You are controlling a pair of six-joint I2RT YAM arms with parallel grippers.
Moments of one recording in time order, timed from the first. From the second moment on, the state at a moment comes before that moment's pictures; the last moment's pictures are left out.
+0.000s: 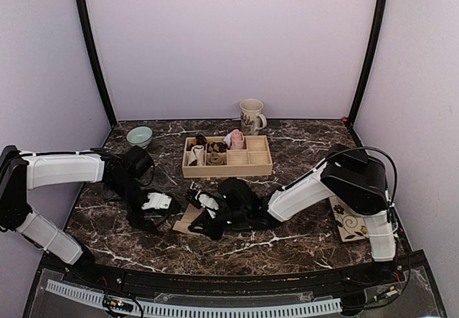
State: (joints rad) left arm -0.49 1.42 0.82 -0.82 0.43 1.12; right arm 1.14 2.15 1.13 0.45 -0.36 0.13
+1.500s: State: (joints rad) left arm -0.72 1.55 0.73 -0.34 0.30 1.04; right arm 1.02 2.17 1.14 0.46 -0.59 0.43
